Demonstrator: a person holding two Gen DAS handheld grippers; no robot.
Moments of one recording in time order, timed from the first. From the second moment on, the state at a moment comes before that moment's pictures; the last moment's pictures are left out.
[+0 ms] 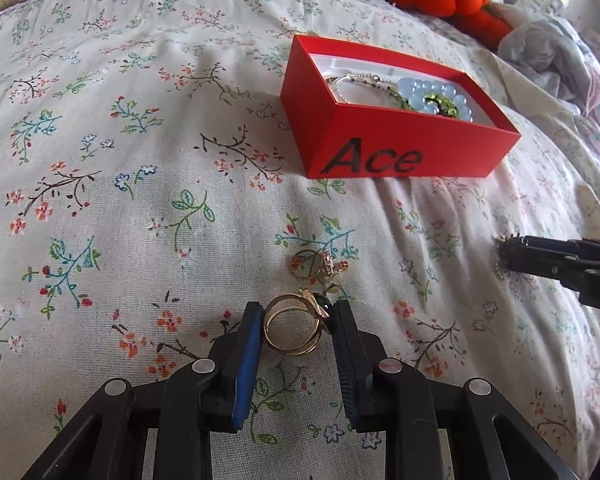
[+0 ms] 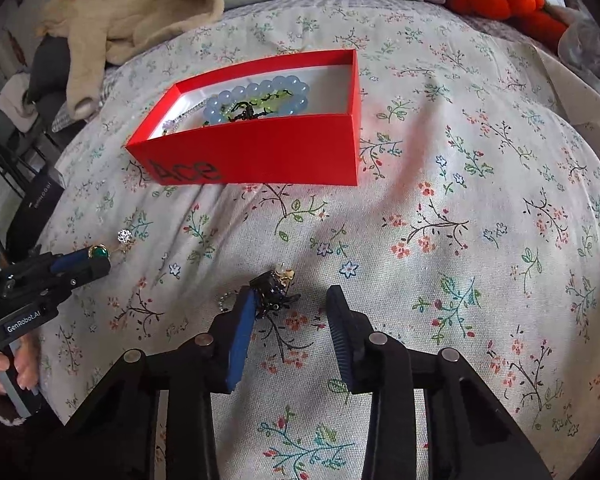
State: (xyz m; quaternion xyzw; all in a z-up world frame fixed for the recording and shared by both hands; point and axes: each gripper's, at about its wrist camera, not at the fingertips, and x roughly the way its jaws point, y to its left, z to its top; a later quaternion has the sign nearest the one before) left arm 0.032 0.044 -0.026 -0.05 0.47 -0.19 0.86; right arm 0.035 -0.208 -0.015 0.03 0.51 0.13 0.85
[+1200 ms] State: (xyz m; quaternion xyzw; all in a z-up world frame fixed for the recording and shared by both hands) left arm 0.082 0.008 0.035 -0.09 0.38 -0.18 0.90; right arm 0.074 -0.234 0.046 0.10 0.48 0.06 0.87
